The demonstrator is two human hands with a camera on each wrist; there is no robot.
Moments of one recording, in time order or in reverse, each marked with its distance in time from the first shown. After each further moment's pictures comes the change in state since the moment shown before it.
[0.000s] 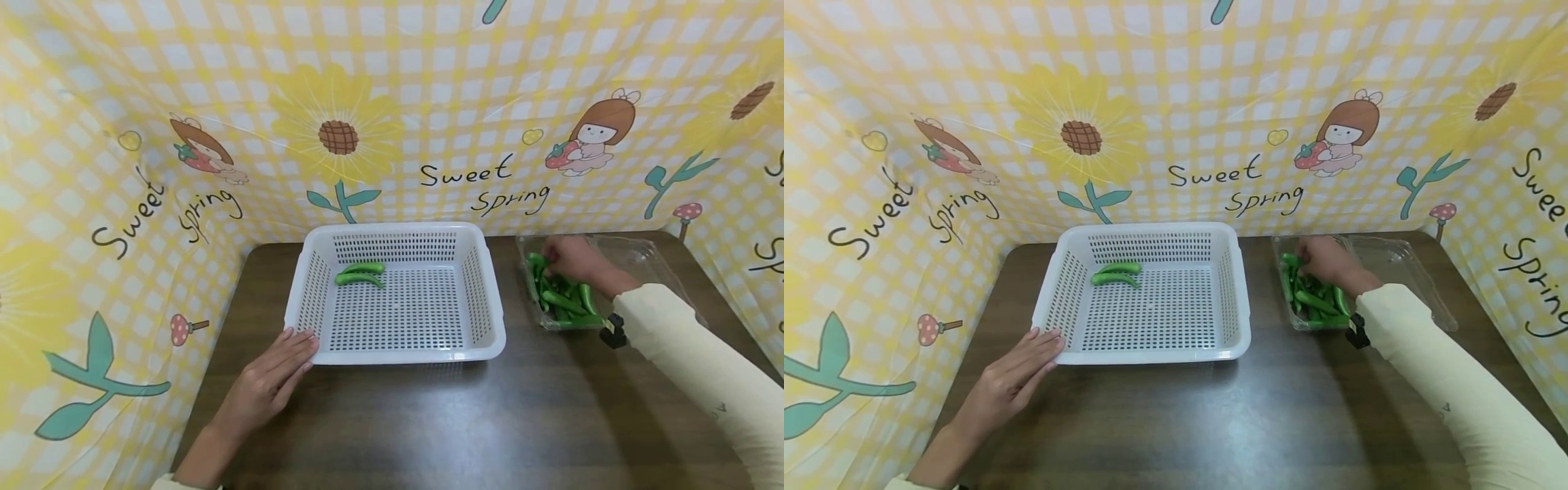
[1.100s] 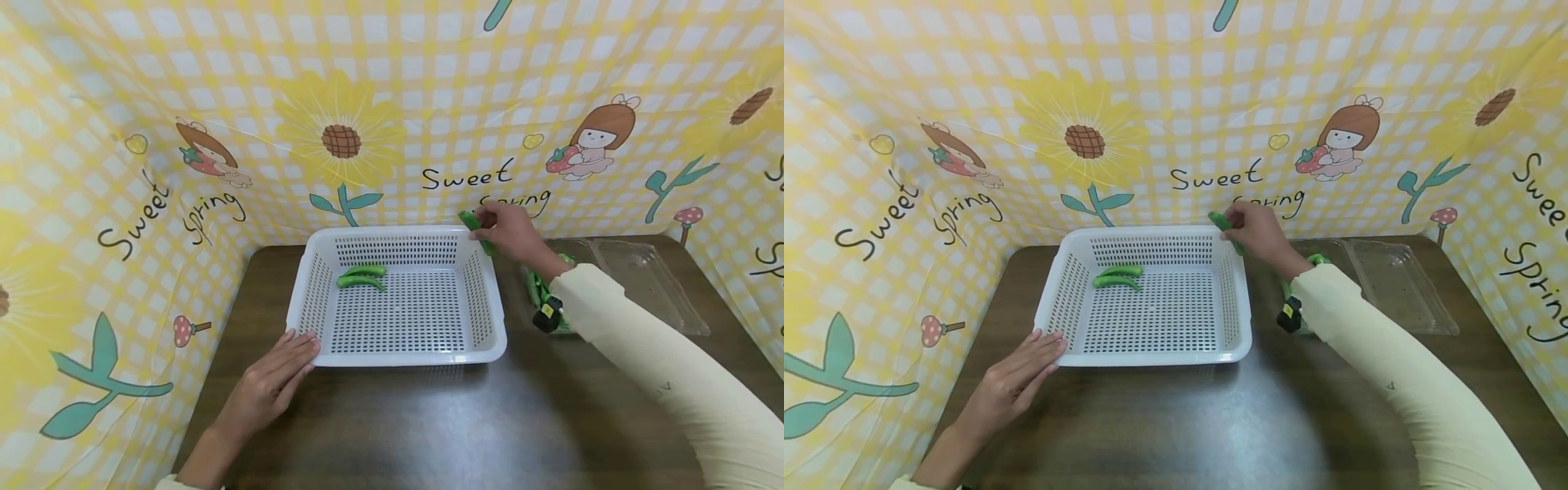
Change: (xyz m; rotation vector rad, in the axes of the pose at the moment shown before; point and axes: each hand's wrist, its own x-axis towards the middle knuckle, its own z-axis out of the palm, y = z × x) left_hand -0.002 0.002 0.000 0.004 -0.001 -0.011; right_hand 0.051 -0.126 -0.011 0.390 0.261 -0.020
